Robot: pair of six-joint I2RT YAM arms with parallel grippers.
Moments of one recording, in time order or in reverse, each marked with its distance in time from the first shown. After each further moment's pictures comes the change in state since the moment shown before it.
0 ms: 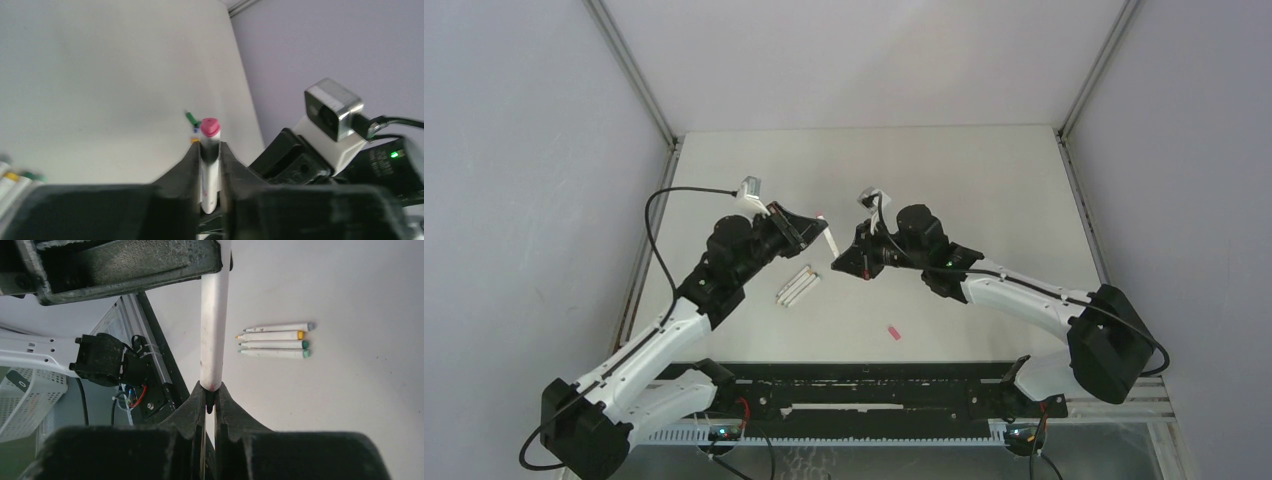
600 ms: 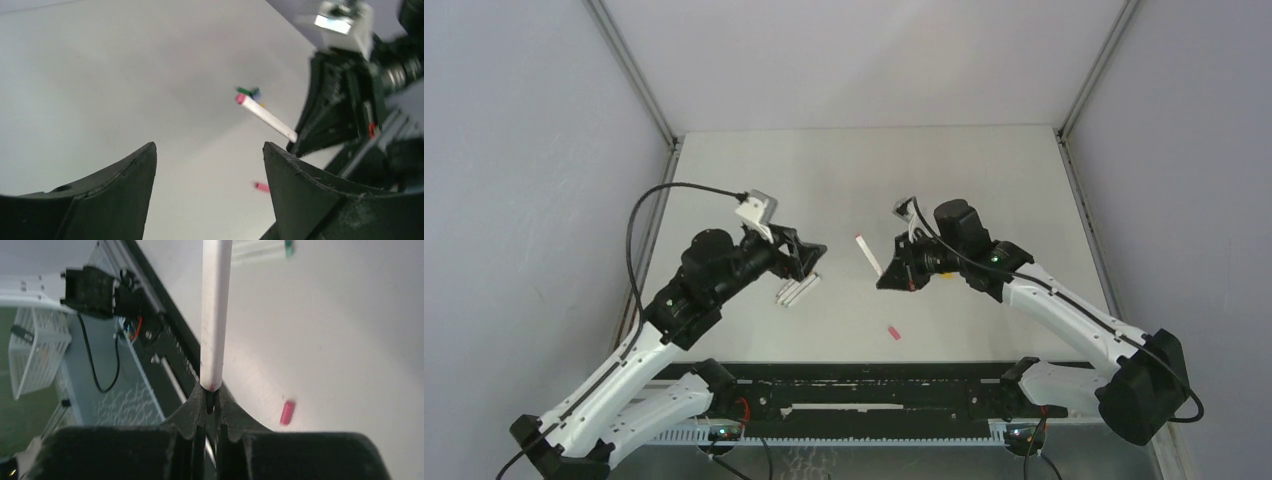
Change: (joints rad) left arm -0.071 -0.184 0.109 -0.295 -0.047 0.592; right arm -0.155 -0.216 0.014 -0.492 -0.155 -0.129
